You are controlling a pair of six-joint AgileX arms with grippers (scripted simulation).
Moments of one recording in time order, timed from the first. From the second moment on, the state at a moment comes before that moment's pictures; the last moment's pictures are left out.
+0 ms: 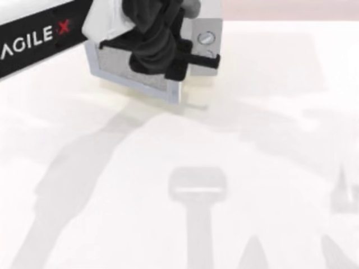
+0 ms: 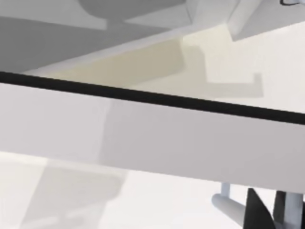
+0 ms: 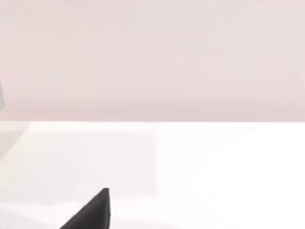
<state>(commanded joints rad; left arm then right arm) -0.58 1.98 1.69 -0.77 -0.13 -0.23 0.00 0.00 0.00 0.00 0.00 0.00</state>
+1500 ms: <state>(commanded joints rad) -0.57 1.93 1.63 -0.74 -0.10 -0.17 0.00 0.00 0.00 0.00 0.00 0.00</state>
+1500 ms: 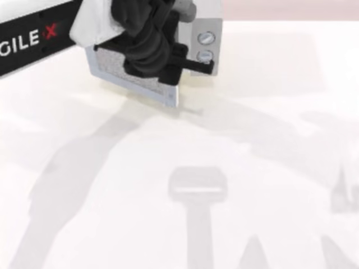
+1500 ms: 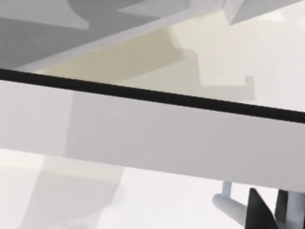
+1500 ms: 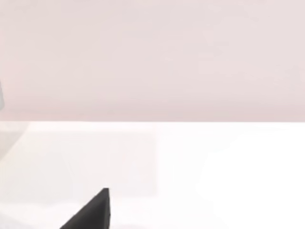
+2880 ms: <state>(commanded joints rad) -0.54 1.86 1.52 -0.71 -0.03 -0.05 0.00 0.00 0.00 0.00 0.00 0.00</state>
